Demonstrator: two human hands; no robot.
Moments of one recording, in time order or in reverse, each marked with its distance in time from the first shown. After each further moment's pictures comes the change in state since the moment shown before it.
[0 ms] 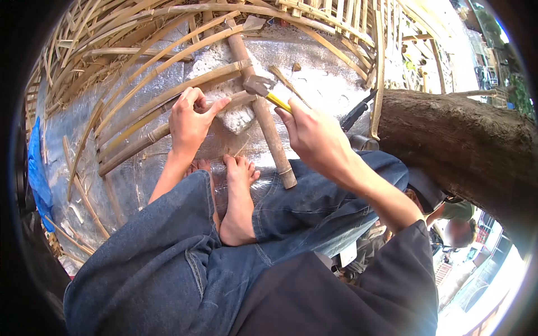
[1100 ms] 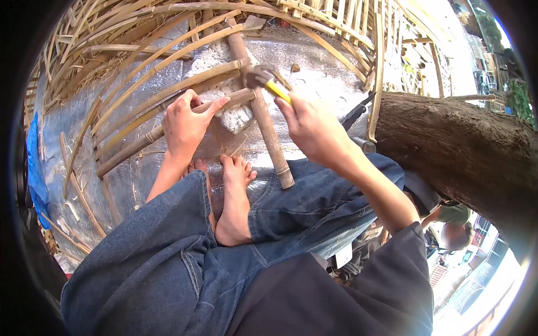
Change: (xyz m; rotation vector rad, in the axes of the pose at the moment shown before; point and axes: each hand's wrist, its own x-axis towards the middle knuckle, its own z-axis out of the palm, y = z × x) left_hand -0.005 0.006 -0.009 0.143 -0.013 -0.094; right_hand 0.015 0.012 0.002 0.020 -0.137 0.121
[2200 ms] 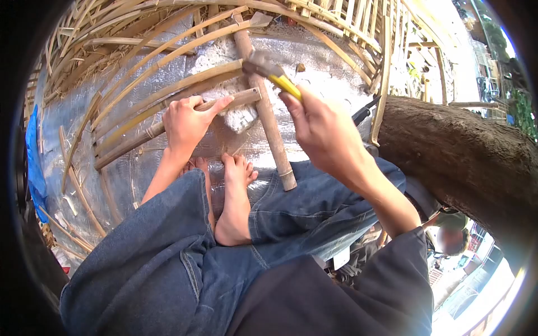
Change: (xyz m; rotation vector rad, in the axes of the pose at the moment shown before) left_hand -0.002 -0.012 0.005 0.077 -0.024 0.023; right_hand -0.007 -0.037 -0.026 0.047 0.064 0.057
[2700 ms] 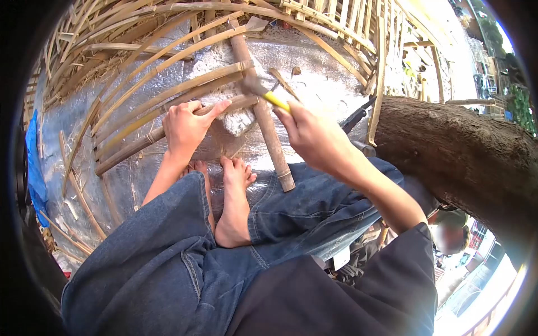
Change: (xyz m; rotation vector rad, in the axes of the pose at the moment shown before) left_hand 0.002 0.003 0.001 0.004 0.003 0.008; right_hand 0.004 0.028 0.017 -0.049 -0.125 -0.023
